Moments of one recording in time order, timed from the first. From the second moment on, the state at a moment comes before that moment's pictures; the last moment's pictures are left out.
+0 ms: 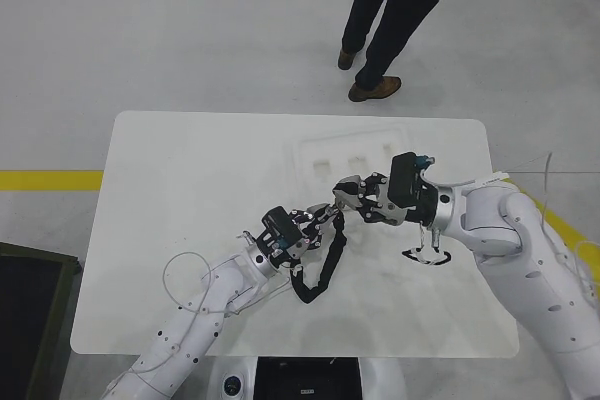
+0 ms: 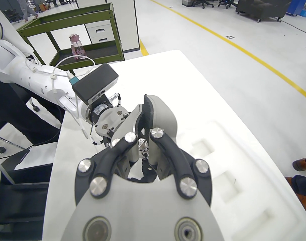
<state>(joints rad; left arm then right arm) 1.24 -1.25 -0.98 -1.52 1.50 -0.32 0.42 -0.94 -0.95 1.09 -1.72 -0.69 -0.86 0.33</state>
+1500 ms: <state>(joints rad) 1.26 -1.26 -0.99 -1.54 1.53 -0.31 0.45 -0.95 -0.97 1.08 -1.73 -0.69 -0.86 0.37</state>
